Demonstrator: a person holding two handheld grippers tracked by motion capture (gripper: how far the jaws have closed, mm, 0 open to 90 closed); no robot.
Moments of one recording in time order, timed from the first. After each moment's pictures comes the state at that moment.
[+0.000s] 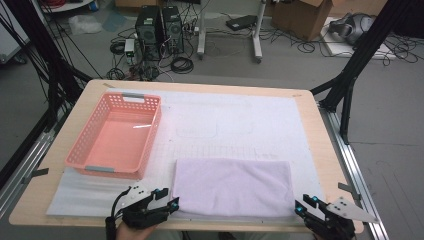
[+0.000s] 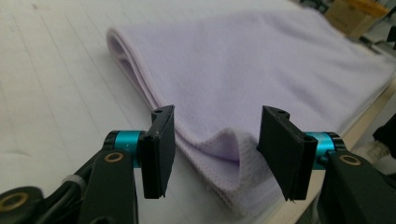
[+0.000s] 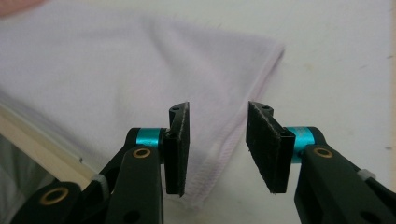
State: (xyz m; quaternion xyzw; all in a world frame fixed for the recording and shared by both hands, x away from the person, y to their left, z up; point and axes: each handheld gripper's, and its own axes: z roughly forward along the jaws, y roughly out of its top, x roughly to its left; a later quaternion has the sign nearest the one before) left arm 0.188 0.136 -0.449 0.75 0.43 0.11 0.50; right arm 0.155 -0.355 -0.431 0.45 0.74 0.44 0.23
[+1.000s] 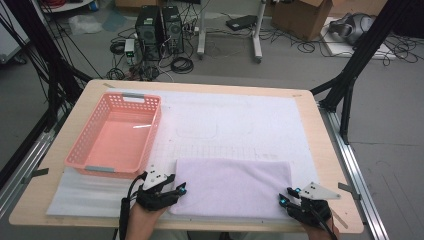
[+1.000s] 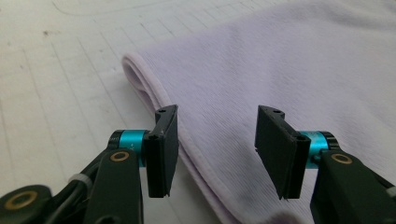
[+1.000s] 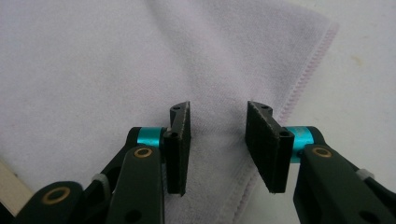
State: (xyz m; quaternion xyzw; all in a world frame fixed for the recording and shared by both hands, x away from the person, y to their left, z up) left arm 0.235 0.116 -0.444 0.76 0.41 0.17 0.47; right arm 0.200 -0.328 -0.445 0.43 0.80 0.36 0.21
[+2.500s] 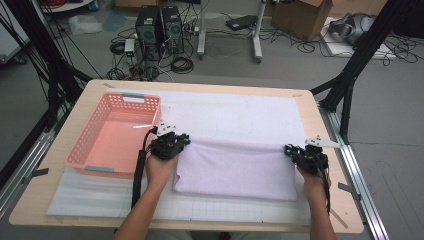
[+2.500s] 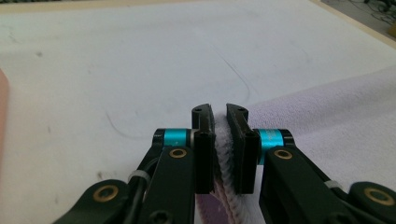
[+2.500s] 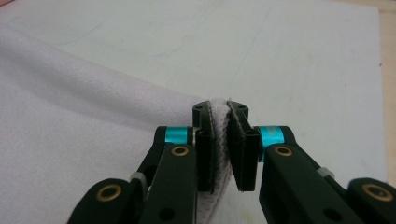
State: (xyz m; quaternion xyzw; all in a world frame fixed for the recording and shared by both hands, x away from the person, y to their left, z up) left arm 0.360 0.096 -0.417 0.72 0.46 0.20 0.48; right arm 0.327 -0.352 -0.425 0.49 0.73 0.42 0.24
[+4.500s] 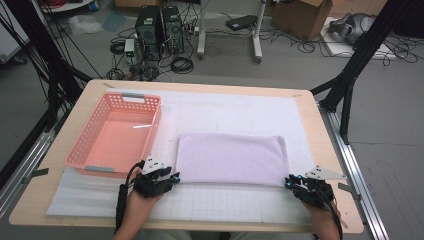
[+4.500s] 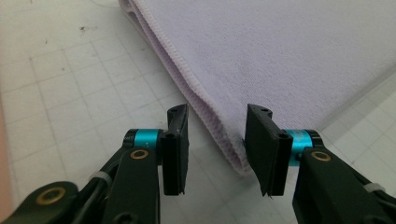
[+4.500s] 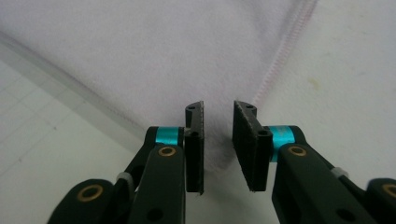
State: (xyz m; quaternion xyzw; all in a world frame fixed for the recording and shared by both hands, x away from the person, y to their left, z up) left arm 0.261 0.131 -0.449 0.77 0.43 0.16 0.43; right arm 0.241 -0.352 -0.444 0.45 0.78 0.38 0.20
